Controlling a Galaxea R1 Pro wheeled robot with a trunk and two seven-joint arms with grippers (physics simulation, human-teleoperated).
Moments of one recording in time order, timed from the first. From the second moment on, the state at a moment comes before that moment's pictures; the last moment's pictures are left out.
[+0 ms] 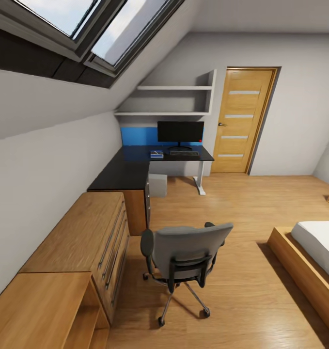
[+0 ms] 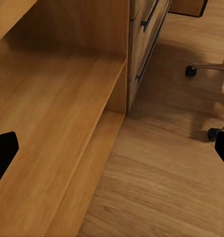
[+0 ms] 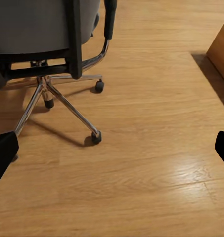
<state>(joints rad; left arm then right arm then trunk) -0.10 -0.07 -0.64 -0.02 0.84 -0.98 0.23 -0.21 0.03 -0.12 0.02 0.21 -0.98 -0.27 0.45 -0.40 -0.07</state>
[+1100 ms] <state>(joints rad) -0.10 -0.08 -0.64 -0.04 0.84 -0.78 0.24 -0.21 0.03 -0.12 0.02 0.21 -0.98 -0.28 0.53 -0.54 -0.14</state>
